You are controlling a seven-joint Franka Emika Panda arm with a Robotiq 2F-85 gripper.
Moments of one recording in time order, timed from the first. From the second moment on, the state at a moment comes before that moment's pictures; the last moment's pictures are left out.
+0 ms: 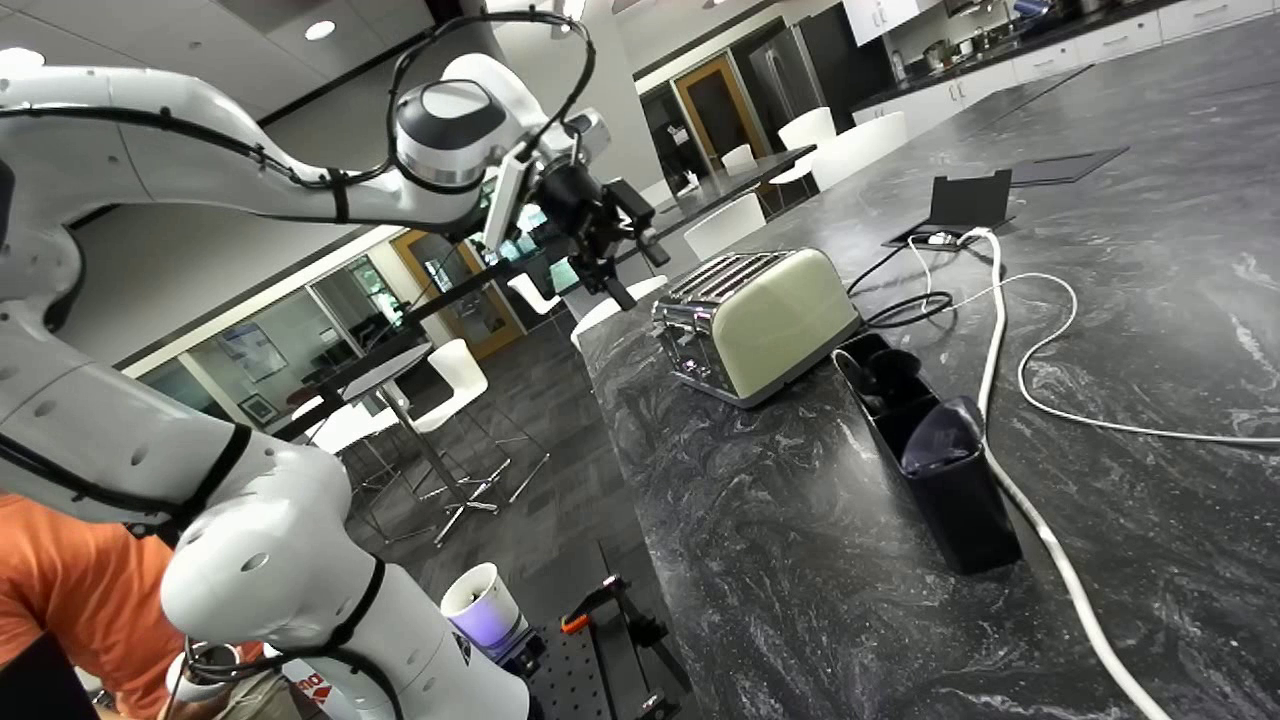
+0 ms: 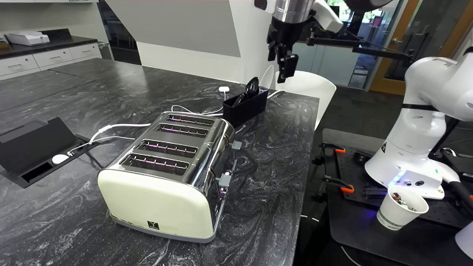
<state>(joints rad) 0.11 -0.35 0.20 -2.33 -0.41 1.95 -0.09</state>
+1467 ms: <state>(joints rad) 0.06 -0.03 0.00 -2.33 -0.46 2.46 -0.84</state>
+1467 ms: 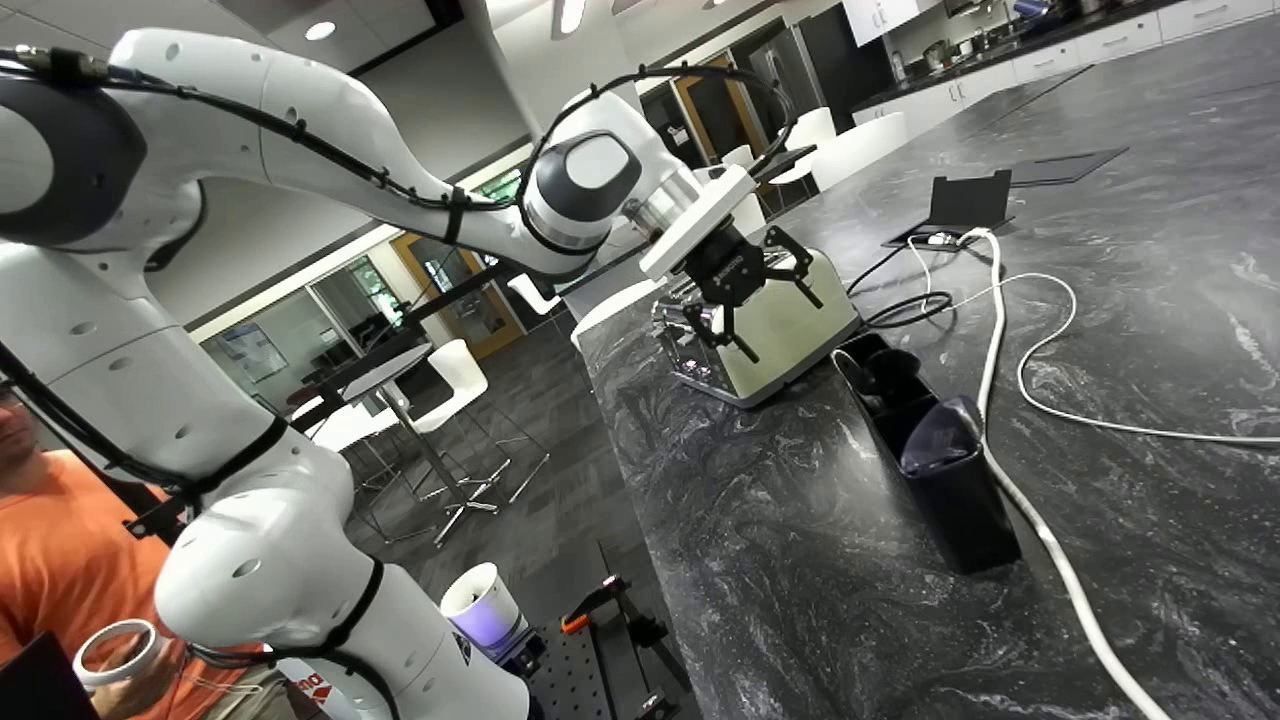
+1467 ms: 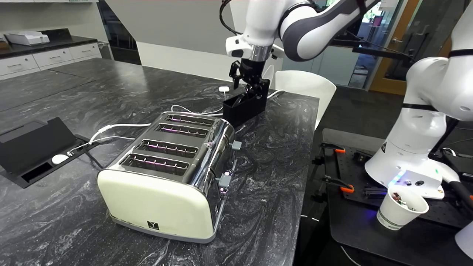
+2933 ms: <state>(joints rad) 0.01 0.19 -0.01 -2.26 -0.18 2.56 -1.06</state>
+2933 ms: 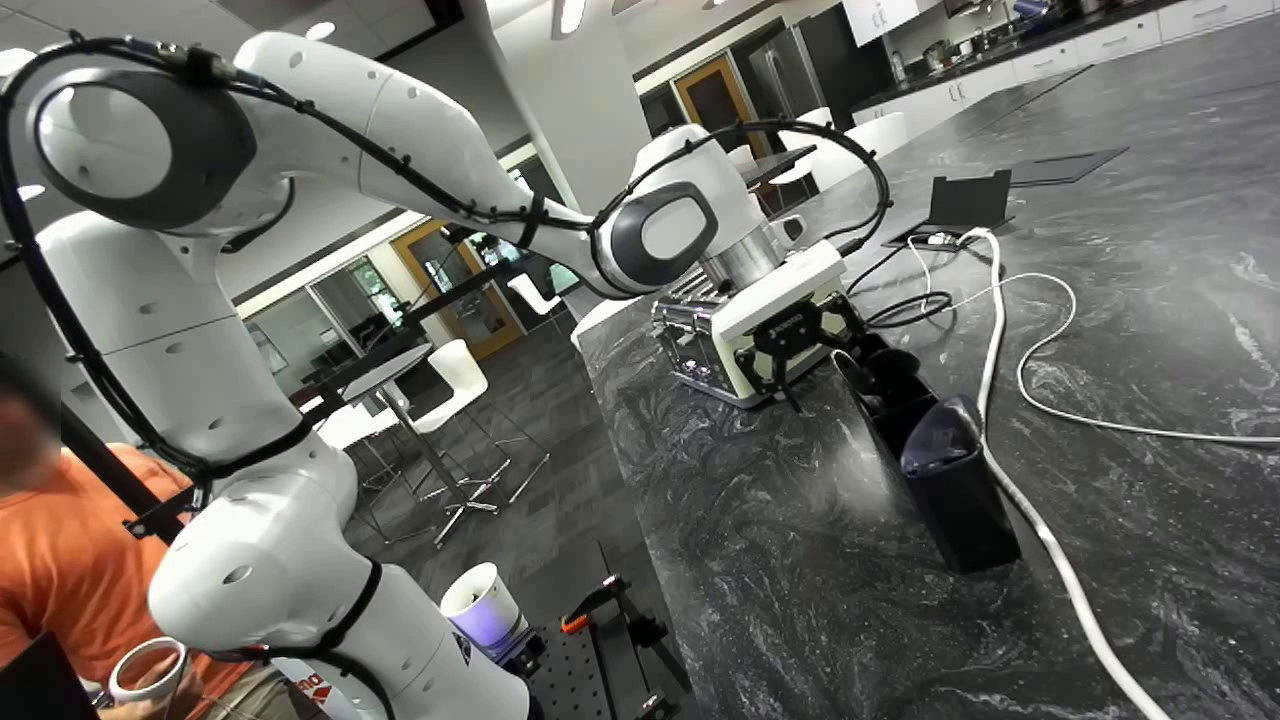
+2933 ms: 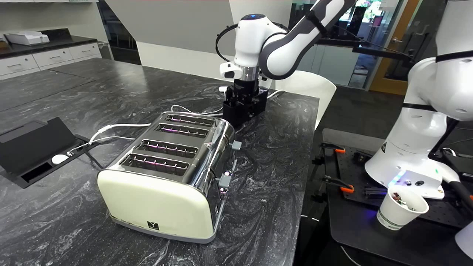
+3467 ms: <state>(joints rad) 0.00 0.23 -0.01 -2.20 -0.18 2.56 -1.01</state>
